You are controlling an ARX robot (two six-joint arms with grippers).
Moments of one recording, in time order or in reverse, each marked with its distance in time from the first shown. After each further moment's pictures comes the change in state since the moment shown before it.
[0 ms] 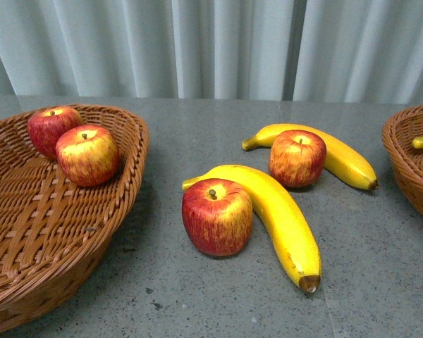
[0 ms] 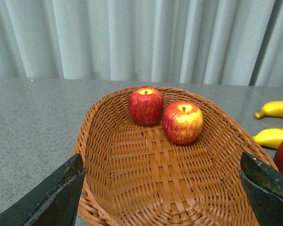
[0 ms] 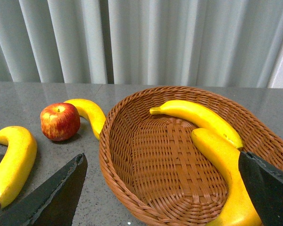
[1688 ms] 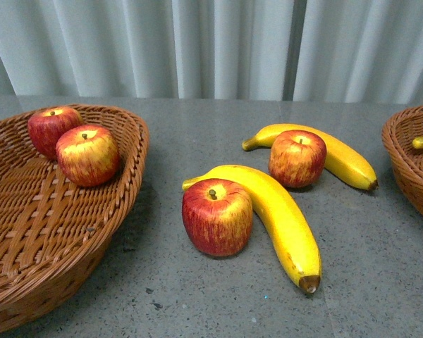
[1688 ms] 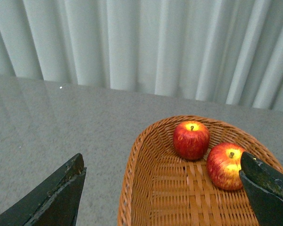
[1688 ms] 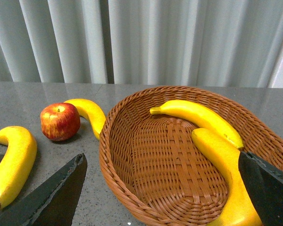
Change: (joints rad) left arm 0.006 0.494 0.285 0.172 -0.203 -0.001; right arm 0.000 0.000 0.000 0.000 0.000 0.000
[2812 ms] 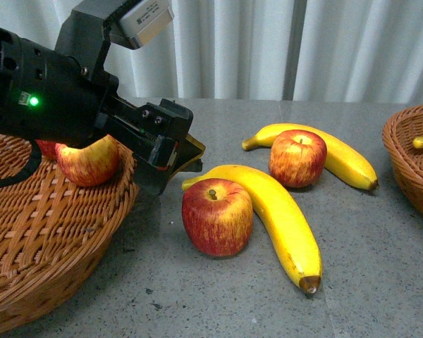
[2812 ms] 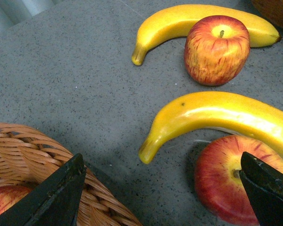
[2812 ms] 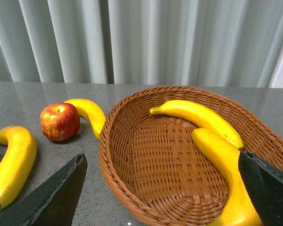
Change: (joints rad) left arm -0.315 1.088 0.613 -0.073 0.488 0.336; right arm 0.000 0.000 0.000 0.000 0.000 0.000
